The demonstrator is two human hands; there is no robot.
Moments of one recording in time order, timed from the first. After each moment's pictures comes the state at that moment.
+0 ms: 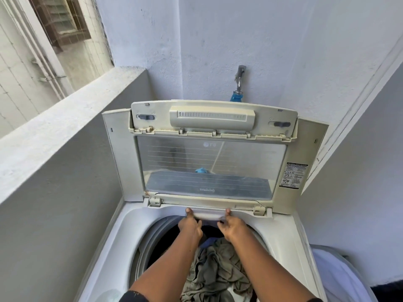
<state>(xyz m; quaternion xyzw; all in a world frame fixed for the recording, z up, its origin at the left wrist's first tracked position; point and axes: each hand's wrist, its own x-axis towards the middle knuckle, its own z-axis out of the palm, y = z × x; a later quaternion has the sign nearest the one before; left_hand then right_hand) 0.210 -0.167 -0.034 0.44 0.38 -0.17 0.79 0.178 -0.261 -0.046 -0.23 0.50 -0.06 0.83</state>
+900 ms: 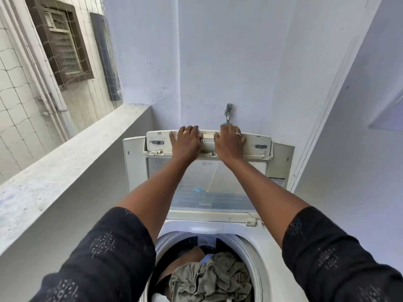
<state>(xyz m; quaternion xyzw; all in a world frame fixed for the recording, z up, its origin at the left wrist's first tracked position) 0.292 -0.159 0.201 0.93 -0.25 0.14 0.24 0.228 -0.267 0.211 -0.93 0.20 -0.29 0.10</state>
